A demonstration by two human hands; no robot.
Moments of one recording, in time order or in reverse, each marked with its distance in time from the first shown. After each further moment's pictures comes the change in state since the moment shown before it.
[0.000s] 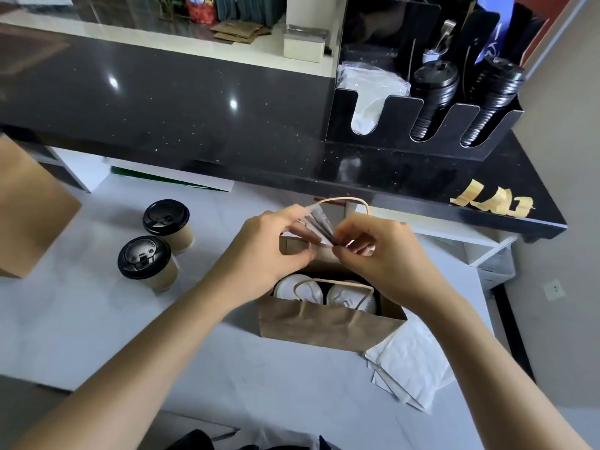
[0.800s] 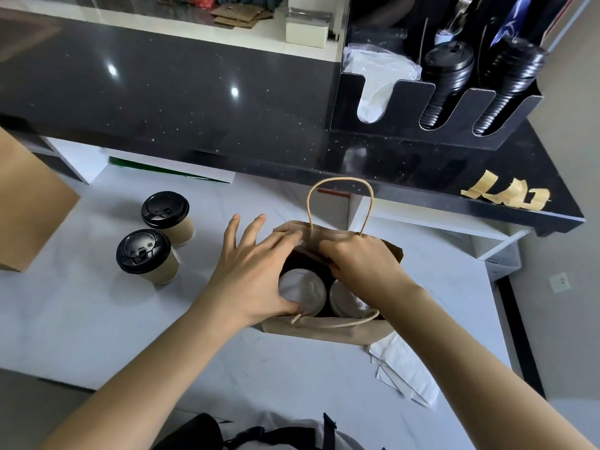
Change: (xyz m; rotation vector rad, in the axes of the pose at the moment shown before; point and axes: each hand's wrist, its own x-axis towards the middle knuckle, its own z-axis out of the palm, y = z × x) left_hand -0.022 -0.030 0.013 0.792 -0.257 -0.105; right_hand 0.021 0.025 0.053 -0.742 -0.323 -0.121
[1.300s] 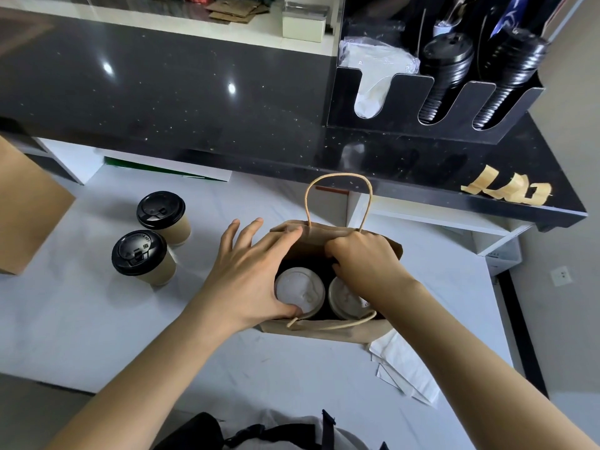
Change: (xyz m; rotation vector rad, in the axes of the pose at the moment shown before) left_hand -0.002 -0.002 0.001 -0.088 0.013 0.030; right_hand 0.005 0.004 0.002 -0.043 -0.080 0.124
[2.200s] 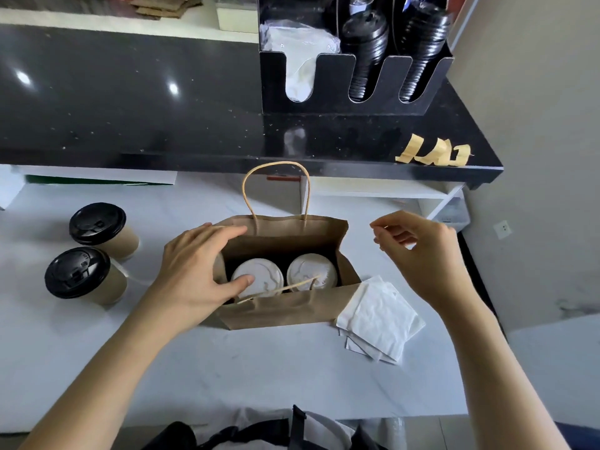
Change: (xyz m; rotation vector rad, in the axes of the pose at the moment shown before) left_hand 0.000 -0.005 0.011 -0.306 0.145 -0.012; right_hand -0.117 0.082 0.012 0.789 0.636 0.352
